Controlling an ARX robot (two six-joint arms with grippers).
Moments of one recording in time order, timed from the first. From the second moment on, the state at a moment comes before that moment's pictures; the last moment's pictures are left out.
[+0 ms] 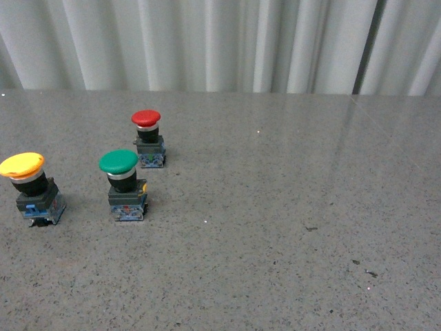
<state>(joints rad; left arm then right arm) 0.00 0.01 0.01 0.00 0.00 0.00 0.00 0.00 0.01 0.00 0.00 0.00</state>
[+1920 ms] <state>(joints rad) -0.08 1.30 0.58 0.33 -0.05 0.00 0.00 0.00 0.01 0.00 0.00 0.00</state>
